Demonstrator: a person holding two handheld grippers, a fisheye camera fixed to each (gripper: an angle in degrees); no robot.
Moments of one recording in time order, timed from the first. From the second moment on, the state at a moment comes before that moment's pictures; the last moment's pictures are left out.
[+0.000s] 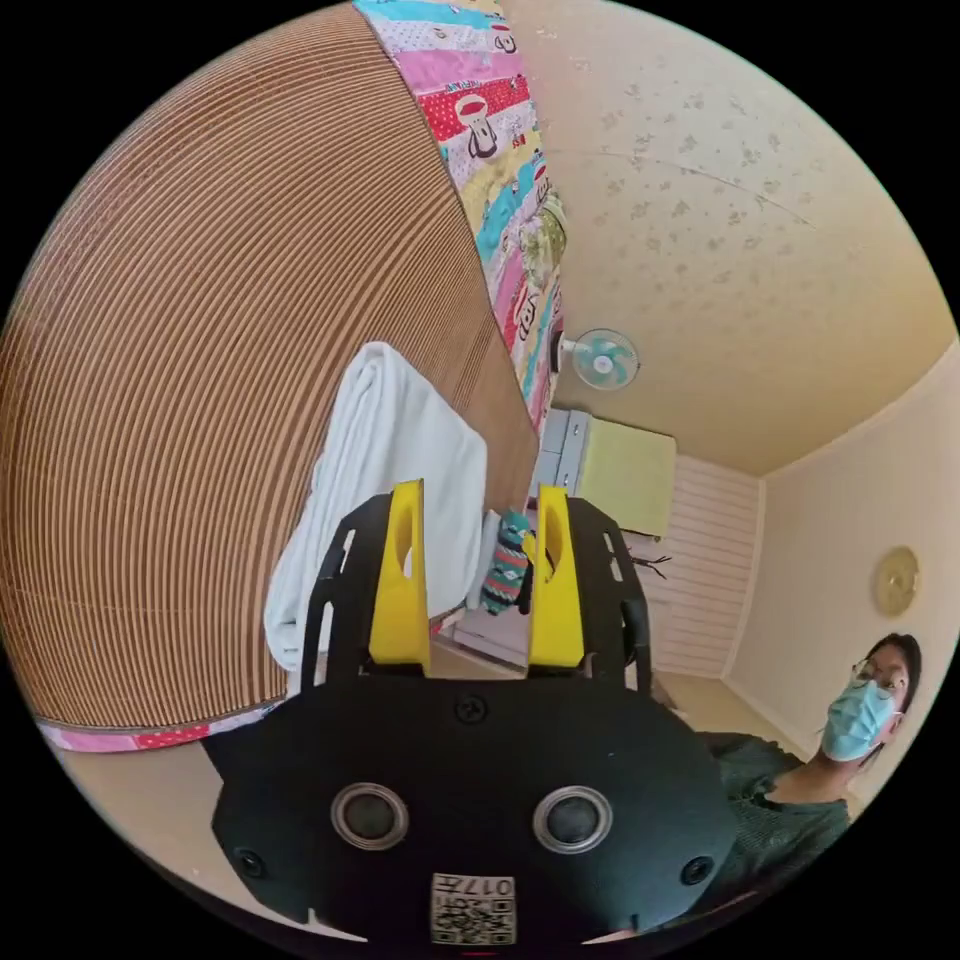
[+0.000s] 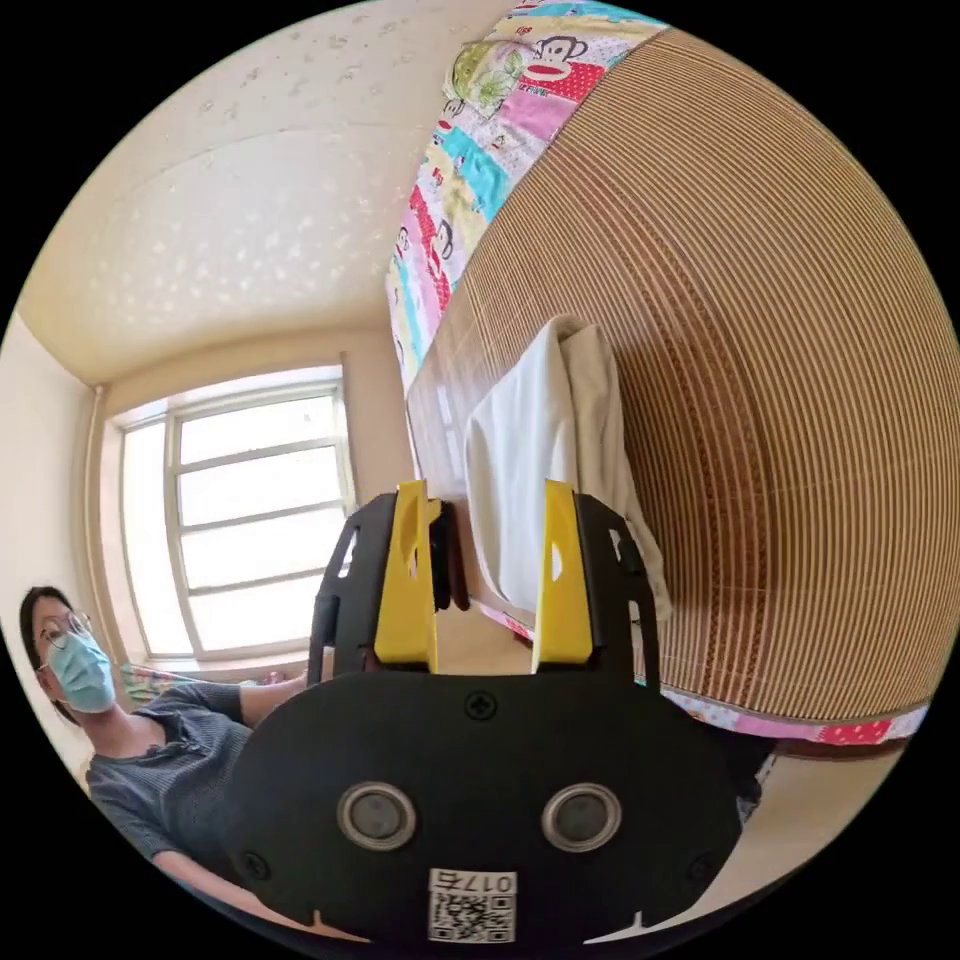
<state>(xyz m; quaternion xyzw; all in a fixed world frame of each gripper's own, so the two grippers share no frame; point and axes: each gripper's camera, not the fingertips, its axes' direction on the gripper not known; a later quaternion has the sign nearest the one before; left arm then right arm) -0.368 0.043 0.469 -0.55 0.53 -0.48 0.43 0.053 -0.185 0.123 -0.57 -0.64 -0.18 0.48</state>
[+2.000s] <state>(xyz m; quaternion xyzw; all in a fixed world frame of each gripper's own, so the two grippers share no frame) -0.003 0.031 0.252 -0.39 0.82 -0.36 0.23 0.265 -0.512 0.240 -0.57 -0.78 -0.12 0.24</state>
